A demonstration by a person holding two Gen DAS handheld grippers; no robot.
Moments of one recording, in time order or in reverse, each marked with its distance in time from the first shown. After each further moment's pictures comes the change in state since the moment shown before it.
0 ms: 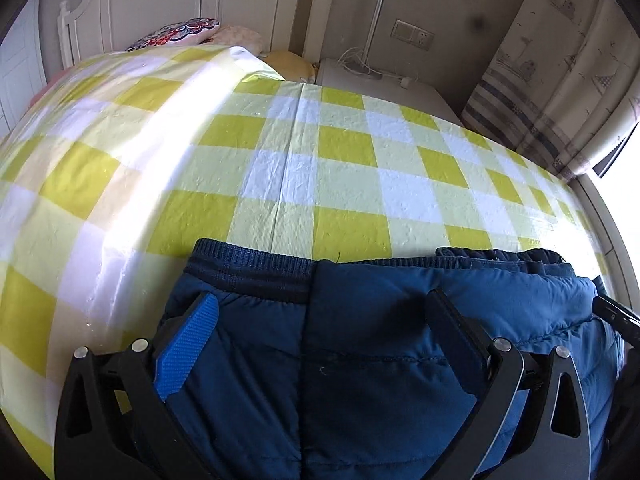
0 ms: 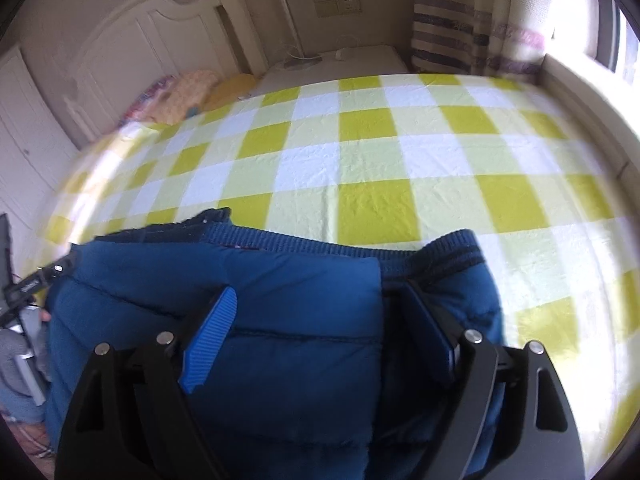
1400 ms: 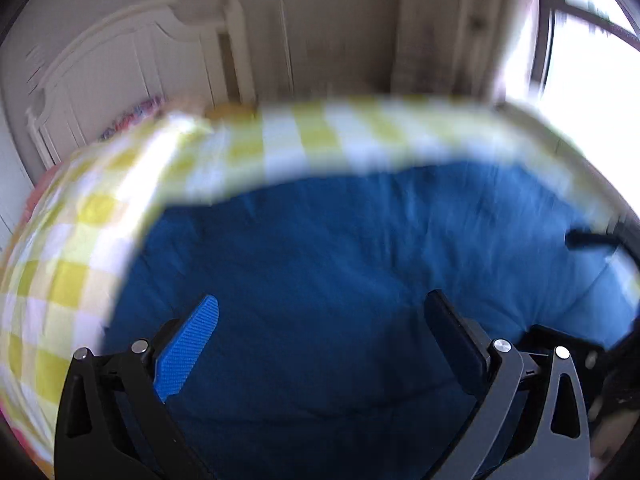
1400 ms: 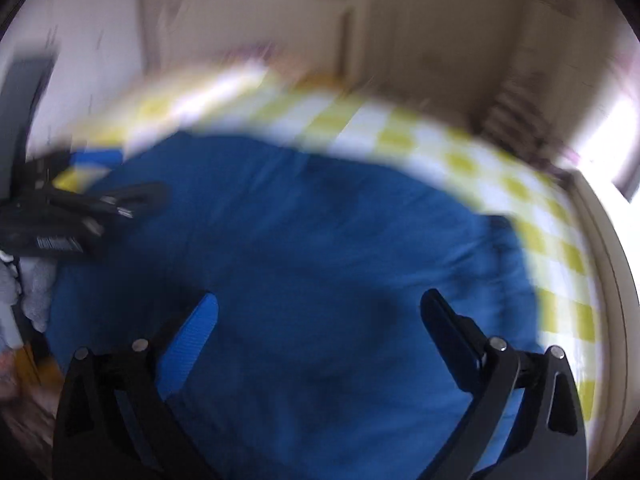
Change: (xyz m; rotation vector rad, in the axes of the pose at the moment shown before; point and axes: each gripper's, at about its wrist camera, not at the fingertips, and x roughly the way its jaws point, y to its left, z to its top) left arm -0.074 -0.109 -0.122 0.362 -0.067 0.088; right arm -0.060 0.109 -0.114 -0.466 -0.057 0.066
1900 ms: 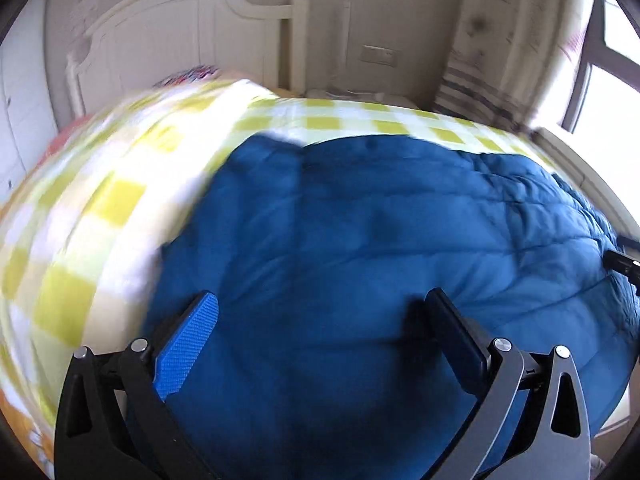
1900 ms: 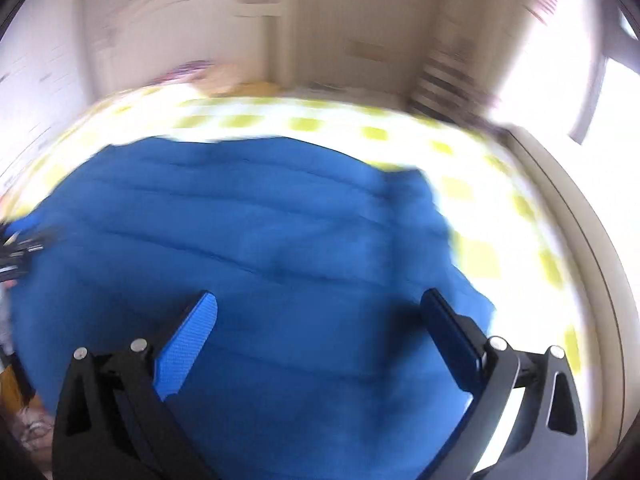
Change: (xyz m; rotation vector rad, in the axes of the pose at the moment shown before) left arm -0.026 0.098 -0.064 -0.233 -0.099 -0.031; right arm -0.027 -0.112 -0.057 0.357 -0.049 -0.071
